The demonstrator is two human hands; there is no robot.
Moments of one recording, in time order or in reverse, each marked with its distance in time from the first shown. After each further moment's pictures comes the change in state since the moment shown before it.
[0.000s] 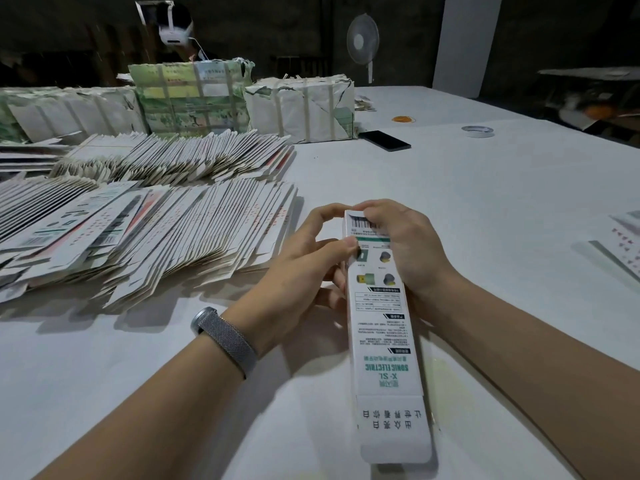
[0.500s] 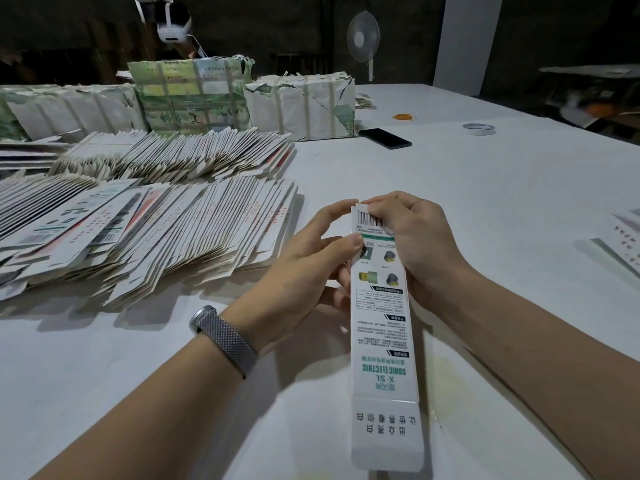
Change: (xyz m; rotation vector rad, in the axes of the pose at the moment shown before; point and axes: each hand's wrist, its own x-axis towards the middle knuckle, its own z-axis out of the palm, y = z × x) left_hand -0.003 0.004 0.002 0.016 -0.057 -0.007; right_hand 0.002 -0.007 -0.001 0.018 0.079 -0.004
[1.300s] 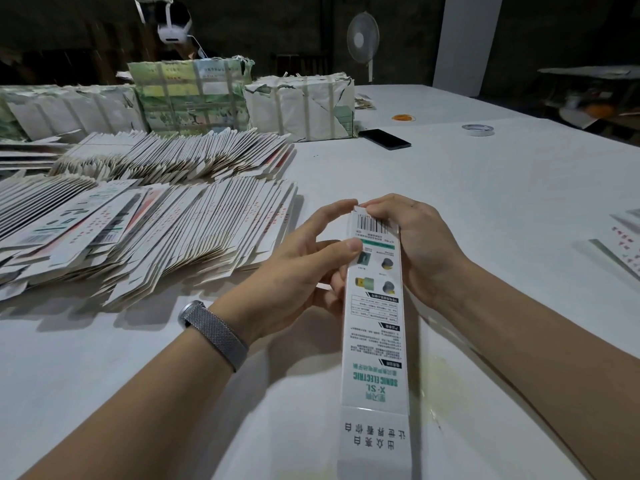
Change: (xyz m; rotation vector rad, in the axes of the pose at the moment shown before) left_hand -0.001 0.003 -0.012 -0.039 -0.095 -0.072; right_hand 0.004 -0.002 -0.004 -0.017 -0.083 0.017
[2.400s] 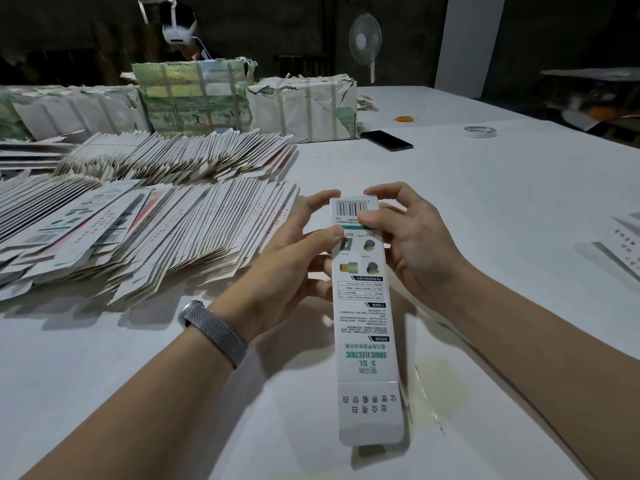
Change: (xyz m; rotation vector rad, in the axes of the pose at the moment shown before) left_hand 0.000 0.000 -0.004 -0.001 0.139 0.087; right_hand 0.002 0.007 -0.002 0.074 -0.116 -0.067
